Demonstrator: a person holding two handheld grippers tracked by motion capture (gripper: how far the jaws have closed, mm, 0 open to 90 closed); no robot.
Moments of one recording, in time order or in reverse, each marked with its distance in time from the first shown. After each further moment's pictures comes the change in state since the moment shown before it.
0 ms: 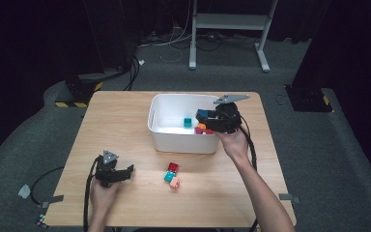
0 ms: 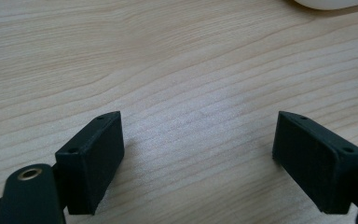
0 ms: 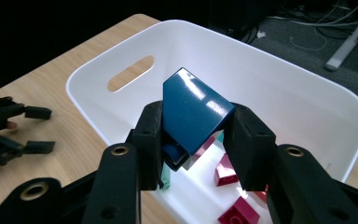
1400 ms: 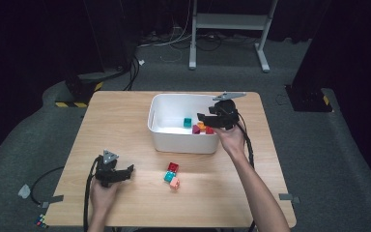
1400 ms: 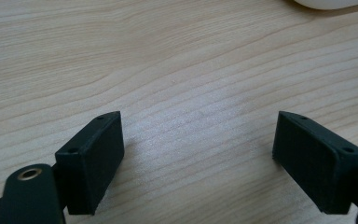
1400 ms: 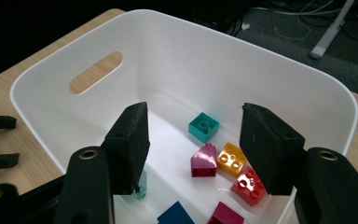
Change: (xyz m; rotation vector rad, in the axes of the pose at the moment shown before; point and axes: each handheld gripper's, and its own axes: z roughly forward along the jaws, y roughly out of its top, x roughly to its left) left arm 0.000 0.000 0.000 0.002 -0.001 0.002; right arm -0.018 -0.008 0.023 0.004 -0.051 0.040
